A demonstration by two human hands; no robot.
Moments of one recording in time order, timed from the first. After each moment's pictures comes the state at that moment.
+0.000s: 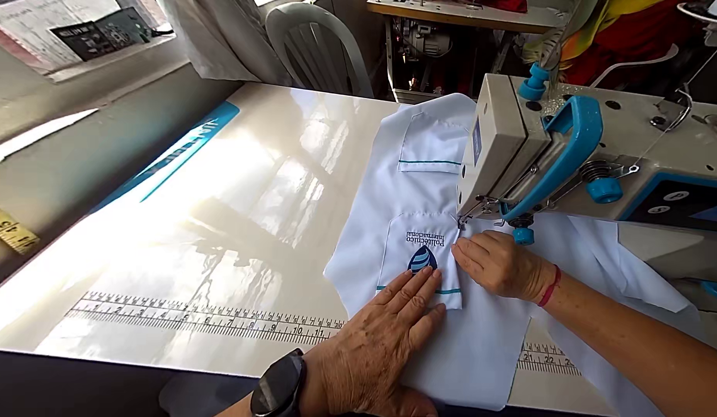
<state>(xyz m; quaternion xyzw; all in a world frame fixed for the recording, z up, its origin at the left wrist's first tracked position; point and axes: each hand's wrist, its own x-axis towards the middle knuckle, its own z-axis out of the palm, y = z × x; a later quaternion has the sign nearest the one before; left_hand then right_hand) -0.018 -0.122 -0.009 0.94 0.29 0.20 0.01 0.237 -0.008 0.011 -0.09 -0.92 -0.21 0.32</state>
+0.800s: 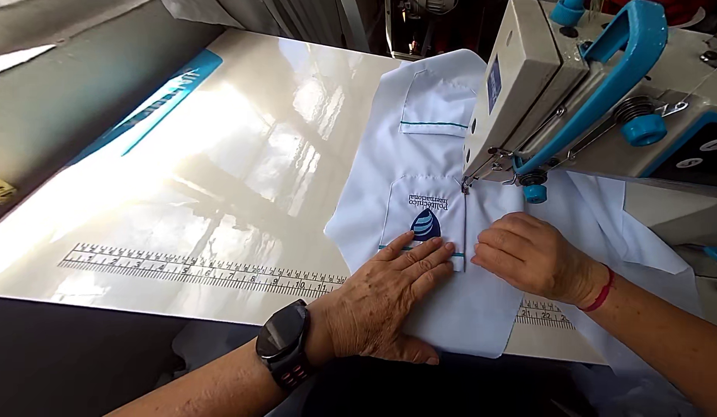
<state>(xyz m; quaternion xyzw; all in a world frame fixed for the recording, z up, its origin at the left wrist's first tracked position) -0.018 -0.122 -0.007 0.94 0.29 0.19 0.04 0.264 -0.053 0.033 -0.11 -0.94 -0.12 0.29</state>
